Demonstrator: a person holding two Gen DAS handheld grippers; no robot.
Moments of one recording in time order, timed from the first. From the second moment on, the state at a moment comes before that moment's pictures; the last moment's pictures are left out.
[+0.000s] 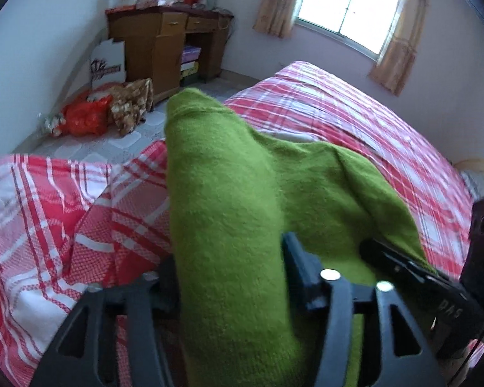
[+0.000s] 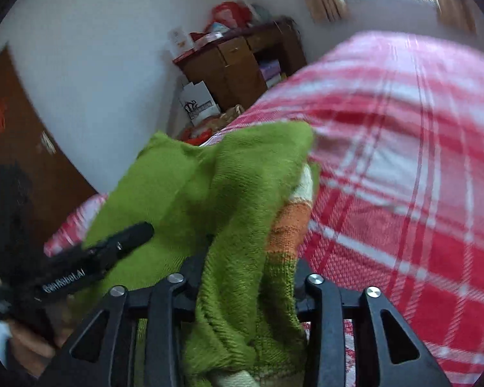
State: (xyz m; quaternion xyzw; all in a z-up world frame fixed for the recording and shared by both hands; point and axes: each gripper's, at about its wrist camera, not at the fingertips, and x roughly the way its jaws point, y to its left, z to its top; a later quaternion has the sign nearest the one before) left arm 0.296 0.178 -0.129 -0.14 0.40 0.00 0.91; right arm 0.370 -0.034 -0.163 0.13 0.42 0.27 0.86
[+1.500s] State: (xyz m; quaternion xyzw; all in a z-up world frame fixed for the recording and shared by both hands) left arm 0.199 0.145 -0.127 -0.06 0.42 0.05 0.90; right arm 0.215 0.004 -0.139 -0.04 0.36 0.13 0.92
